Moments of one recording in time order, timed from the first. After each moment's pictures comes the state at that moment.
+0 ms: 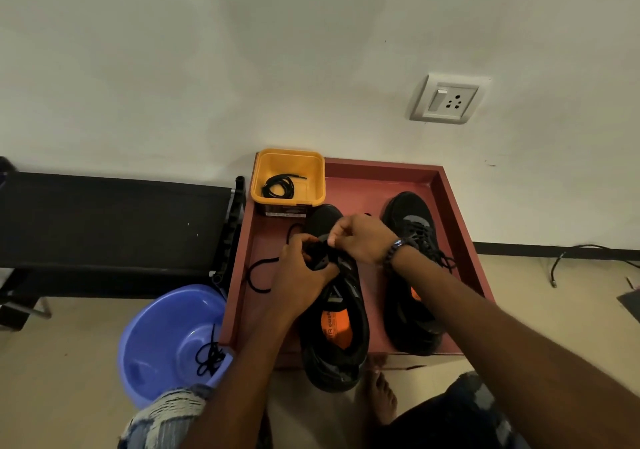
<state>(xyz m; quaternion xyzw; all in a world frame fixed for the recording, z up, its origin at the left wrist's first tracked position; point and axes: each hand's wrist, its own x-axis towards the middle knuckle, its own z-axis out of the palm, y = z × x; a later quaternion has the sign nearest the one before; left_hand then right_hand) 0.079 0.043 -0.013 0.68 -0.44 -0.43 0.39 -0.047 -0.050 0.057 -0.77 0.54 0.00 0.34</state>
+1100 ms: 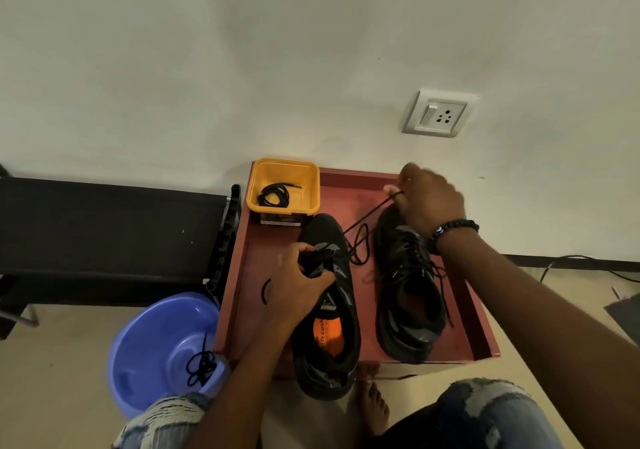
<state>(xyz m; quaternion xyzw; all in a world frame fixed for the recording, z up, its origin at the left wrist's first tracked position) 0.074 0.045 -0.011 0.71 -0.46 -0.37 0.39 -0.114 -0.086 0.113 -0.77 0.63 -0.13 0.02</state>
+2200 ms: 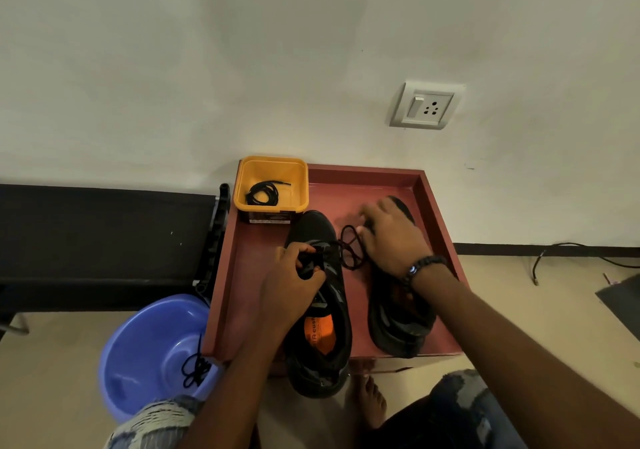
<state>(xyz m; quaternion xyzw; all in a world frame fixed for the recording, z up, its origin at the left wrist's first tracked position) 0.065 0.049 0.002 0.71 -0.53 -0.30 0.36 -0.107 -0.044 0.063 -0.81 0.57 -0.11 0.13</state>
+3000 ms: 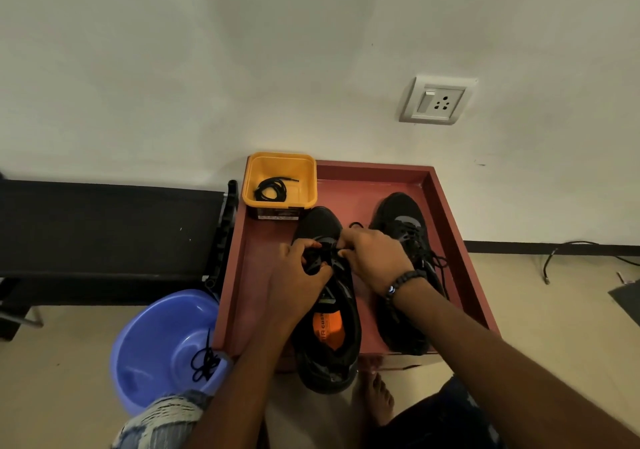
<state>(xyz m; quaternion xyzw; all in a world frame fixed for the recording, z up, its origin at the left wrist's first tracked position) 0.069 0.052 0.008 0.71 -0.53 -0.30 0.36 -0.080 -0.022 0.037 -0.85 0.51 -0.03 0.15</state>
